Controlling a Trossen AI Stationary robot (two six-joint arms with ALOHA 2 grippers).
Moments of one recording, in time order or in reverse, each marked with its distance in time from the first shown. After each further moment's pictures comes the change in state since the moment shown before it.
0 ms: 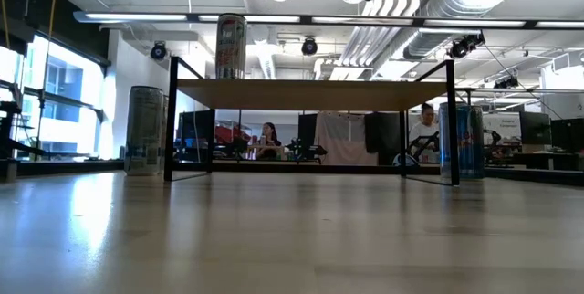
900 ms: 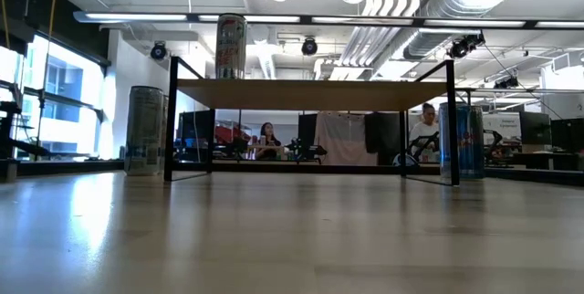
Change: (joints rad) left arm -0.473 0.149 0.027 -0.288 0.137 -0.736; right arm 0.028 -0.001 0.001 0.215 0.144 0.576
